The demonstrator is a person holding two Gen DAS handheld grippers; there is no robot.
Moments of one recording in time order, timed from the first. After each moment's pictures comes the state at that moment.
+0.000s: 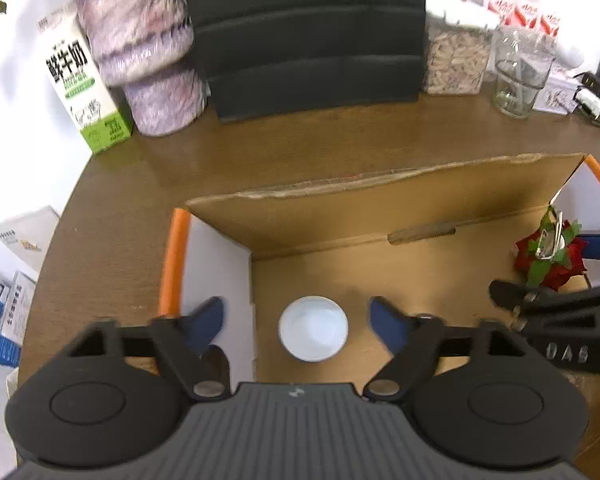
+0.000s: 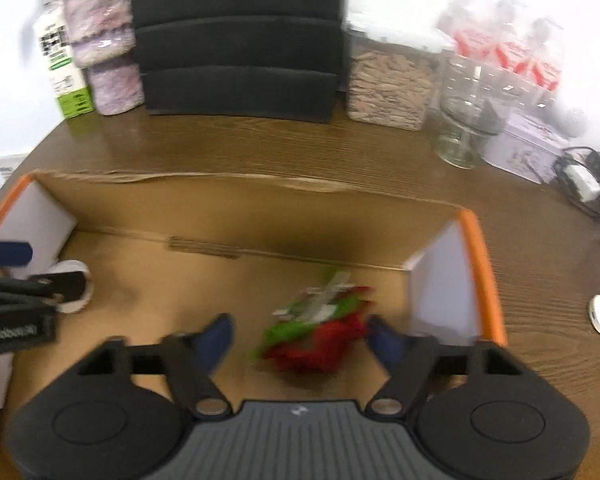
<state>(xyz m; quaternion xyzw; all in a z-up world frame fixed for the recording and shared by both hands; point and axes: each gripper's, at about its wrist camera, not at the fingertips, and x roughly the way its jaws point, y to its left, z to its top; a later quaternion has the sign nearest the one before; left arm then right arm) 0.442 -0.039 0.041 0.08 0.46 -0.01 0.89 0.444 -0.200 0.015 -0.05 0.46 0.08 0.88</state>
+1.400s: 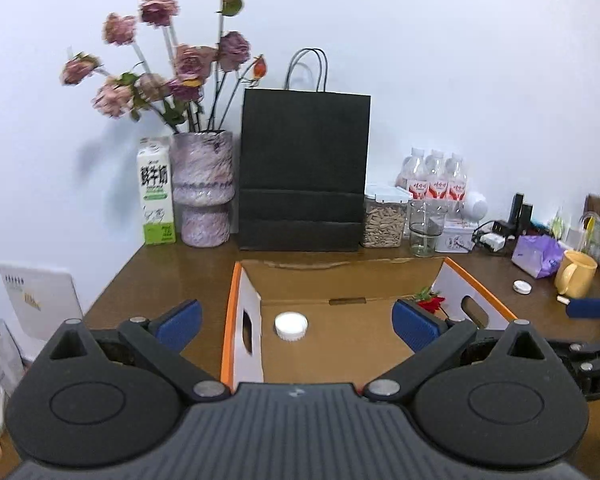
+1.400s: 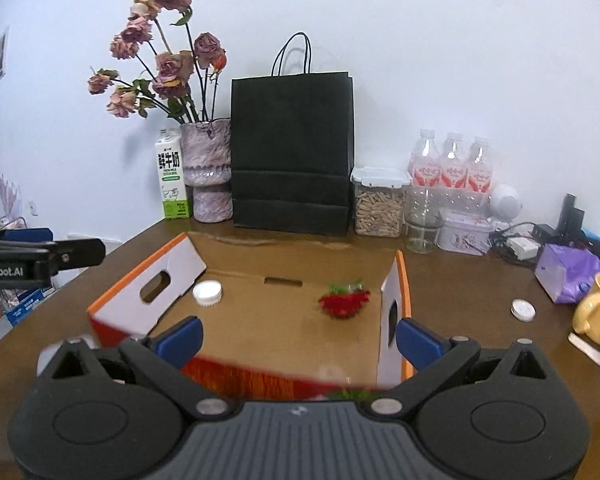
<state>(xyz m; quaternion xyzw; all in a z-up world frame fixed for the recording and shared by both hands) 0.195 -0.002 0.099 -0.02 0.19 -0.05 0.98 0.186 -0.260 0.088 -0.01 0.24 0.14 0.96</state>
